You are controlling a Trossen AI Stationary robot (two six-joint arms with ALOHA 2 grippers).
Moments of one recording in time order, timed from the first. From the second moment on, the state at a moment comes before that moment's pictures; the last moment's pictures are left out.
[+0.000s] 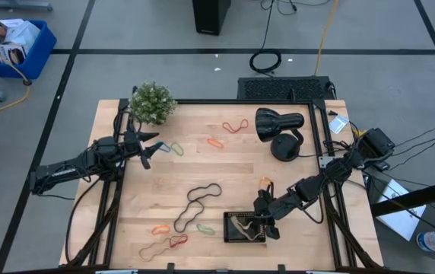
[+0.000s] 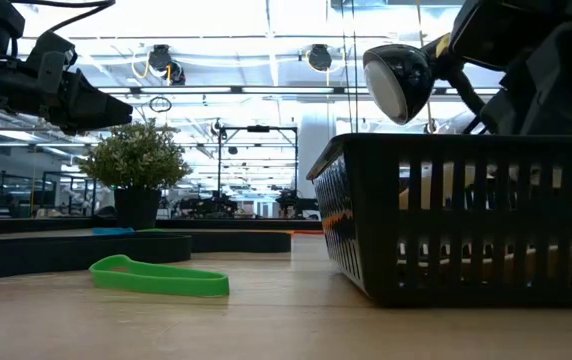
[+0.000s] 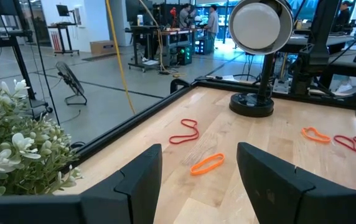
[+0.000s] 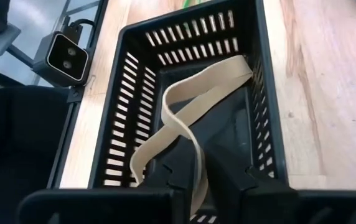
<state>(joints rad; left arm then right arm) 0.27 0.02 0.06 -0.11 -0.16 -0.03 0.54 1.55 0.64 0.19 0.05 0.61</state>
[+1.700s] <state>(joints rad) 0.27 0.02 0.06 -0.11 -0.17 0.00 0.23 1.33 0.64 -0.50 0.26 0.35</state>
